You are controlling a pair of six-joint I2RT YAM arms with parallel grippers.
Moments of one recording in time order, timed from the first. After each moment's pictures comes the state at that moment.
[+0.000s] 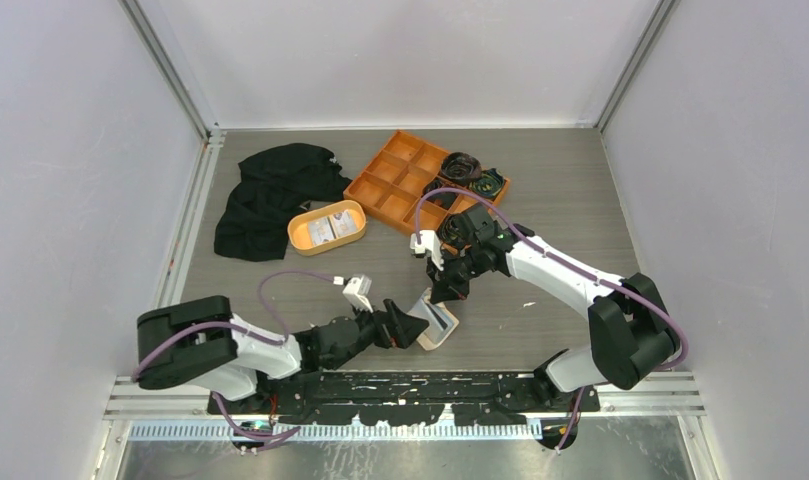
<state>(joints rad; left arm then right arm) -1.25 1.45 0.18 1.04 -0.39 -0.96 0.57 1.43 0.90 -0.59 -0.74 -0.63</state>
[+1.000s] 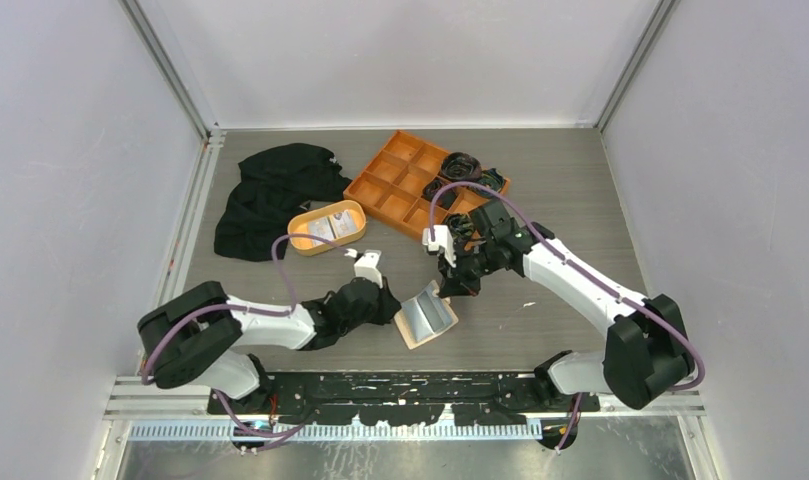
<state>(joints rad) -1.03 1.43 0.41 0.44 -0.27 -0.76 0.50 1.33 0.91 -0.68 -0.76 -0.71</state>
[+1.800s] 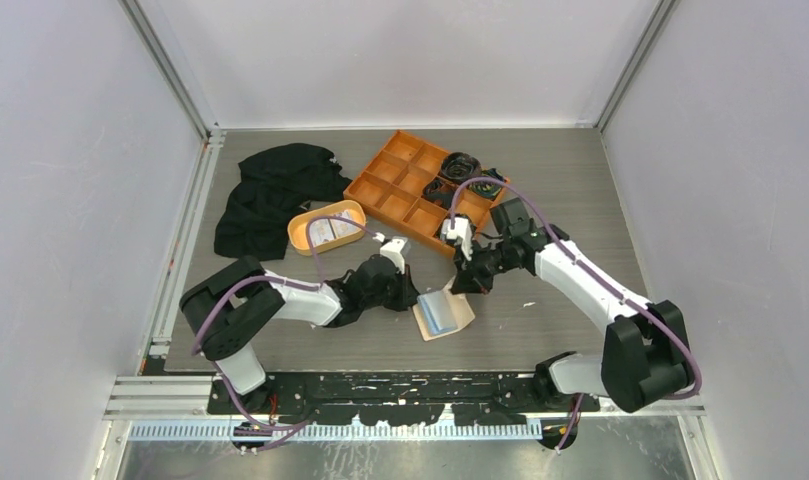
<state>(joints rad) -0.93 1.70 0.64 0.47 0.00 -0.66 0.39 1.29 0.85 -0.66 -0.84 -0.65</state>
